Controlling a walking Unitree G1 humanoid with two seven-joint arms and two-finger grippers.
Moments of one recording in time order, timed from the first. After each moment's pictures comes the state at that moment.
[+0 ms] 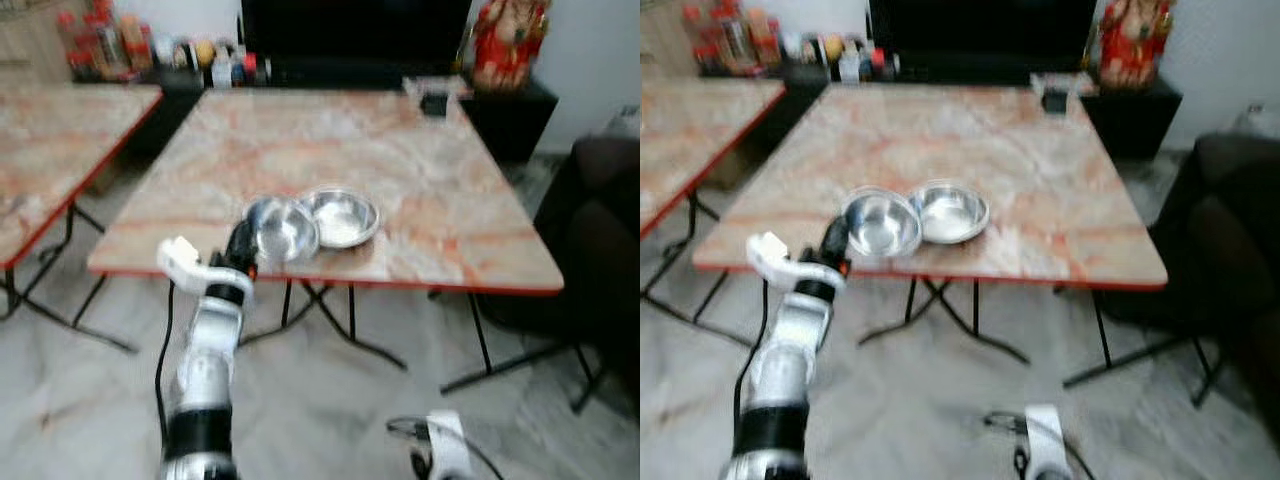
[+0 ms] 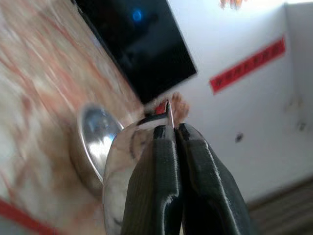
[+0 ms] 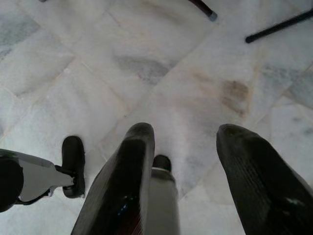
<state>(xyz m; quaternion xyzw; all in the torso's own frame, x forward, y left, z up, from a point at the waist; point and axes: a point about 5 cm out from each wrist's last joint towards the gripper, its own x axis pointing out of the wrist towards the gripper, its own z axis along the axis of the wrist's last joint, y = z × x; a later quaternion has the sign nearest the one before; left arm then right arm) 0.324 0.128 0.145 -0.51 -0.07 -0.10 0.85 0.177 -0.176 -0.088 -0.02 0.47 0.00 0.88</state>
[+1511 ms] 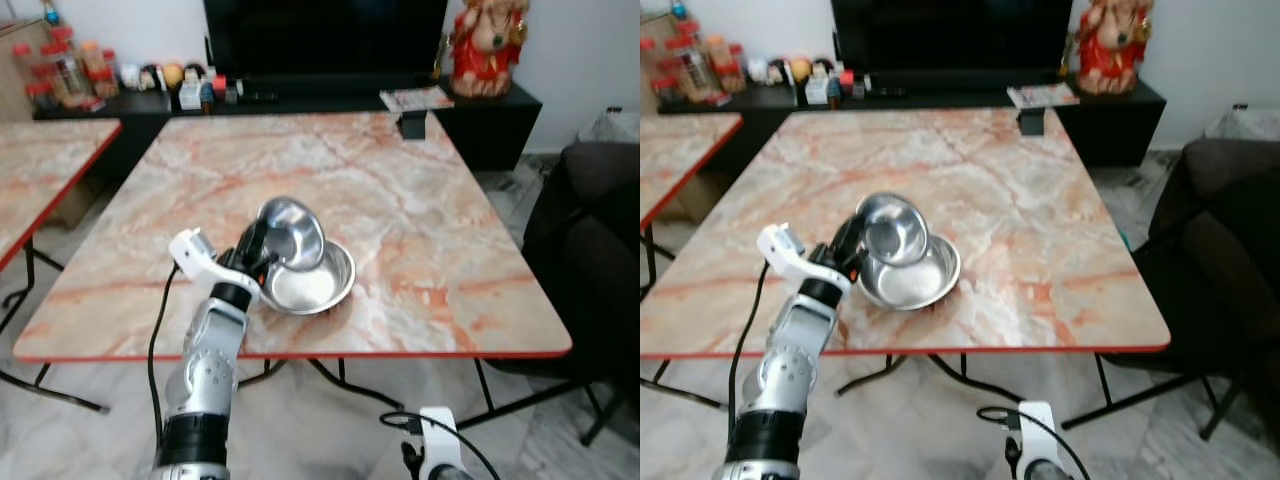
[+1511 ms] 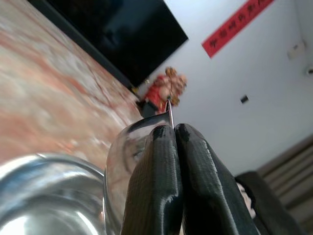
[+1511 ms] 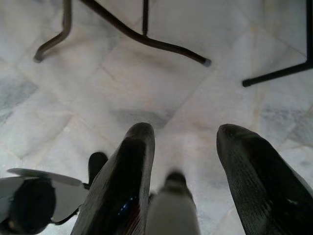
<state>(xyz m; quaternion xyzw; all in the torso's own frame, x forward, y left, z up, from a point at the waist) 0.321 0.119 0.148 -0.43 -0.07 -0.14 0.89 0.184 -0.167 -0.086 0.00 0.46 0.00 0.89</state>
